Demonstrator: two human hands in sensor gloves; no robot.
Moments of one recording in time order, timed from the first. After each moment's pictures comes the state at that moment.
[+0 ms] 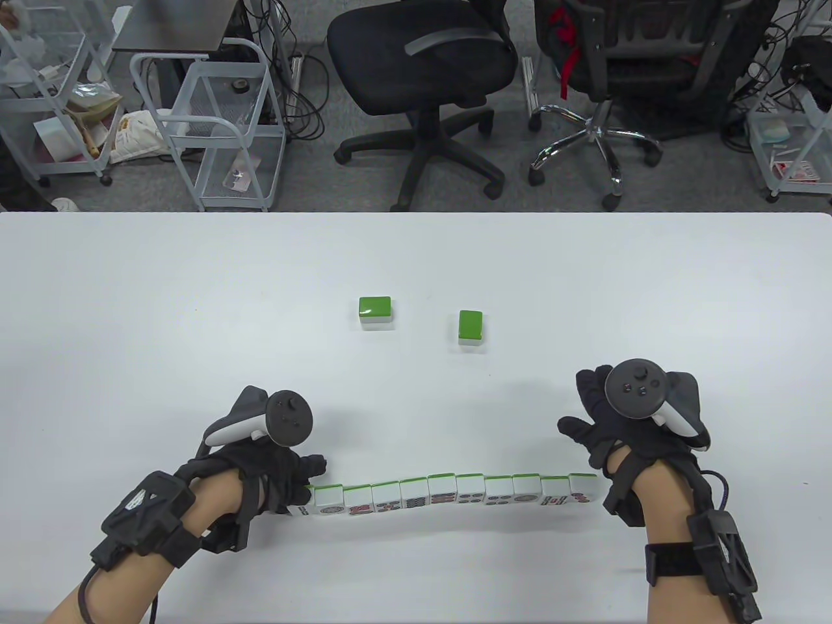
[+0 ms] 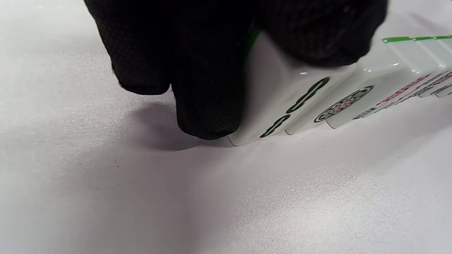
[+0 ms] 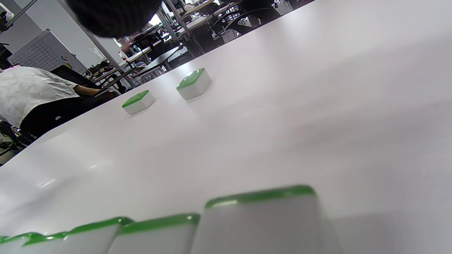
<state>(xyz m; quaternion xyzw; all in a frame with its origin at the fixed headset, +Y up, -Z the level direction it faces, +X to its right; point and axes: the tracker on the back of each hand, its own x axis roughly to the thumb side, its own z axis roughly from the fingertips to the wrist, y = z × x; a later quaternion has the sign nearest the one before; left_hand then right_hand) -0.222 -0.743 -0.272 -0.40 -0.18 0.08 0.89 0.248 -0.689 -0.287 0.05 0.16 0.96 0.23</state>
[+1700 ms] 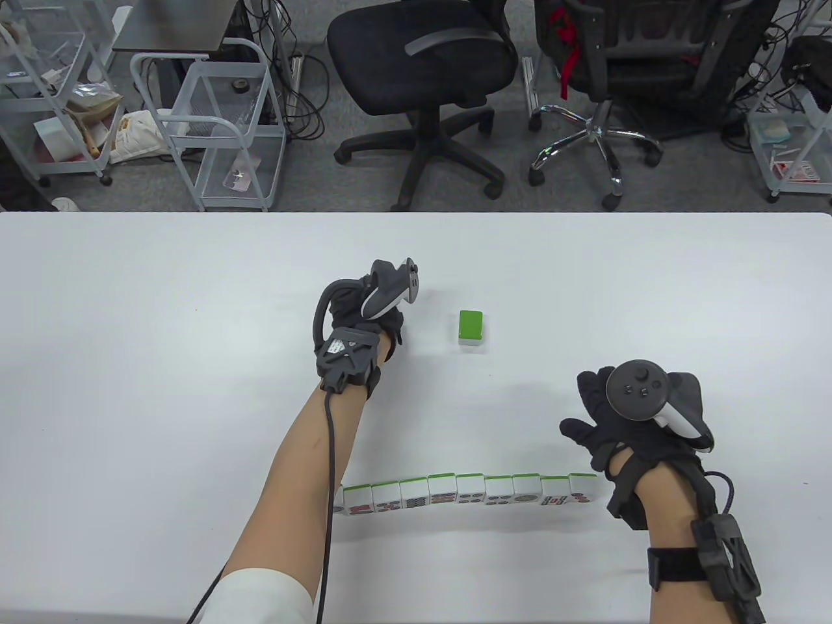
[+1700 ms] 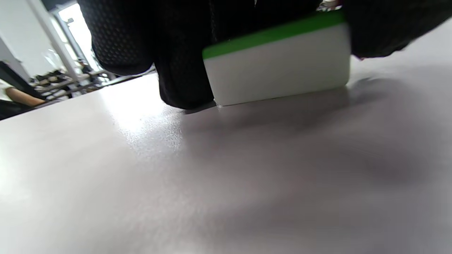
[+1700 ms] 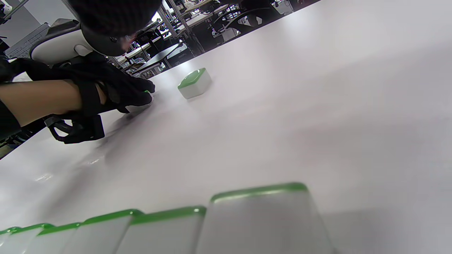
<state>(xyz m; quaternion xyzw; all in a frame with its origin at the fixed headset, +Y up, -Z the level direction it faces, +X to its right) -0.091 -0.752 -0.491 -0.13 0.04 -0.12 0.98 0.247 -0.677 -0.281 0.05 0.16 0.96 0.22</state>
